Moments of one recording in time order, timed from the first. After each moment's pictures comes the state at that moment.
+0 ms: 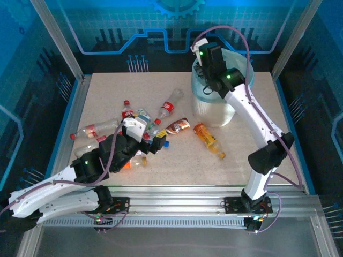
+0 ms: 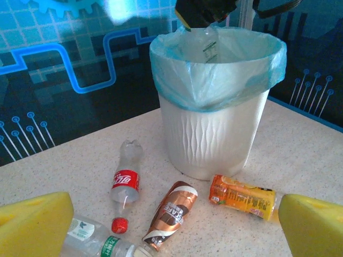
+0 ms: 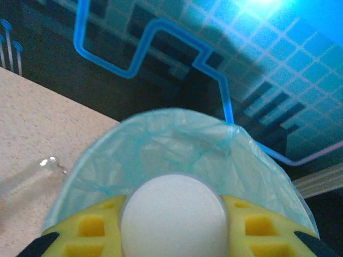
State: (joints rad) left arm -1.03 0.78 0.88 -0.29 -0.54 -0.07; right arm 0.50 1.79 2.04 -0.75 0.53 -0.25
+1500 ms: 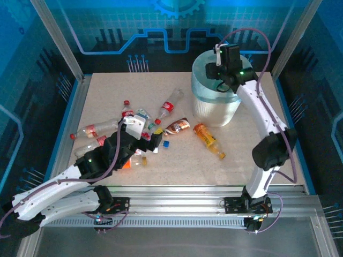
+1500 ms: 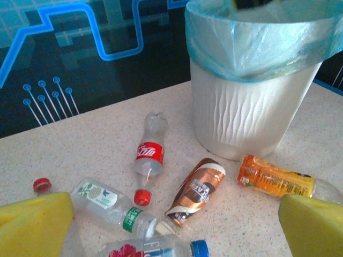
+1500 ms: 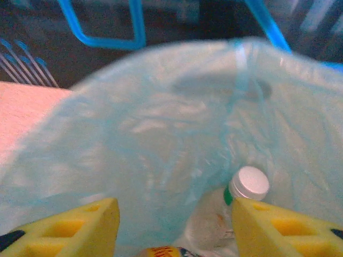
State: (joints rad) left arm -0.93 0.80 0.84 -0.35 -0.54 -0.14; right arm 0.30 1.77 1.91 -0.71 0.15 0.09
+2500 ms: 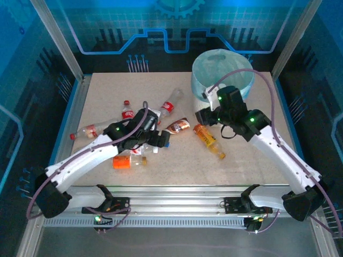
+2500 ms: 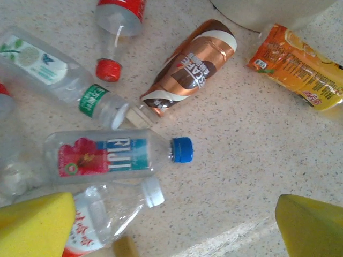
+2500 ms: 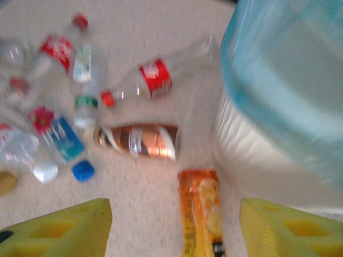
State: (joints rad) left arm -0.72 1.29 1.13 -0.78 -0.15 -0.41; right arm 0.55 1.24 1.28 -0.79 0.03 0.02
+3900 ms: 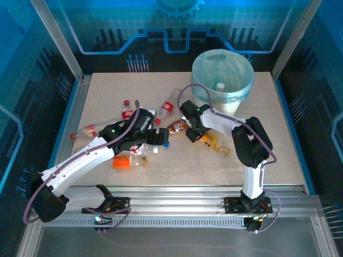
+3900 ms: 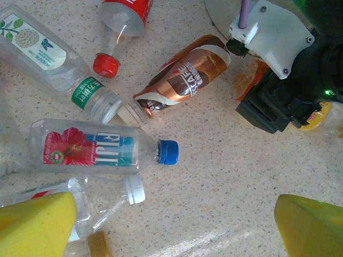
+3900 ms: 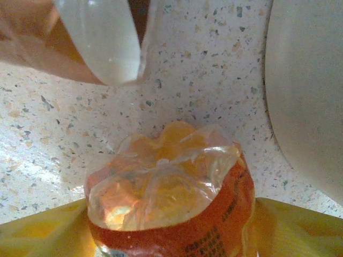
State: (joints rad) left arm -0.70 1.20 1.09 -0.76 -0.14 -0.53; right arm 0.60 1.94 1.37 -0.85 0.27 -0.06
